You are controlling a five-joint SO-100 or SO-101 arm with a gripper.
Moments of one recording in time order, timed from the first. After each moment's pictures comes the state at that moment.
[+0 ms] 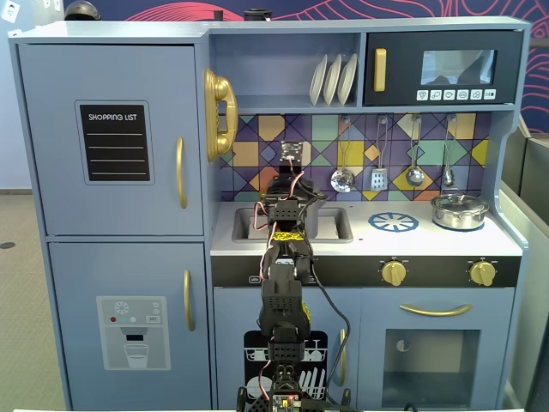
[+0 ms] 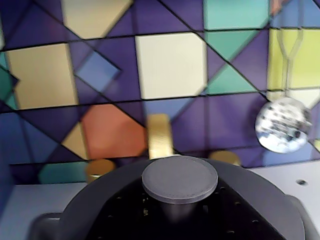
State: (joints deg) arm 2.0 124.5 107.7 8.5 -90.0
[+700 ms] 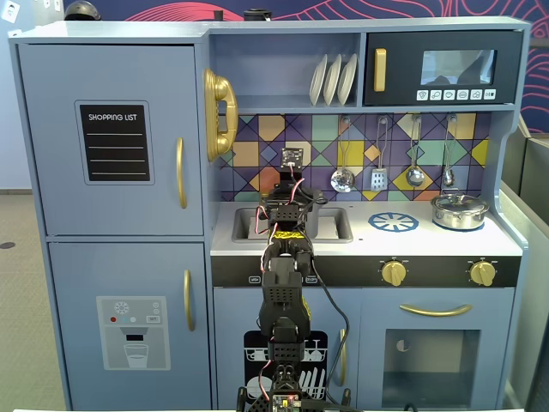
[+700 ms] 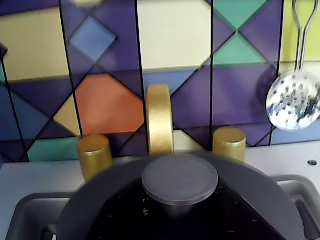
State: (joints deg) arm 2.2 119.6 109.4 5.1 -90.5
